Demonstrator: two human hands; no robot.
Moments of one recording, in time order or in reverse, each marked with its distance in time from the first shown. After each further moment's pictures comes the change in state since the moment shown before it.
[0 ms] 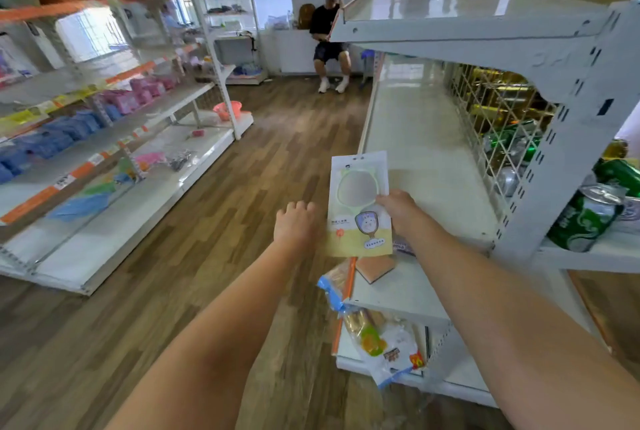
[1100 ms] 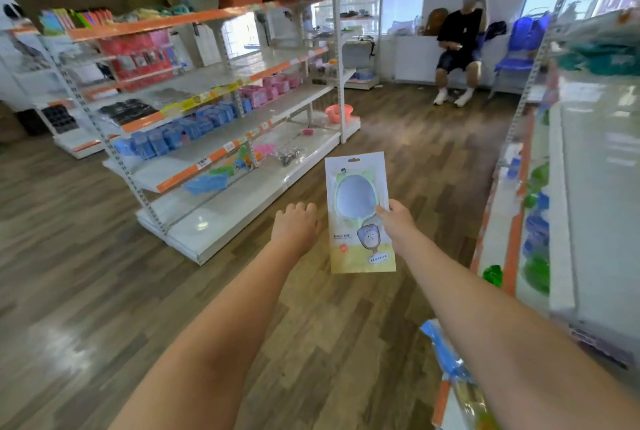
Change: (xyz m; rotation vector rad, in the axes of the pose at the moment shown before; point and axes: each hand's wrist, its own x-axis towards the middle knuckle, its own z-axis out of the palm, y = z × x) left_hand 0.027 -0.318 0.003 0.068 0.038 -0.295; right_hand -0.001 -0.067 0.333 -0.053 -0.313 -0.186
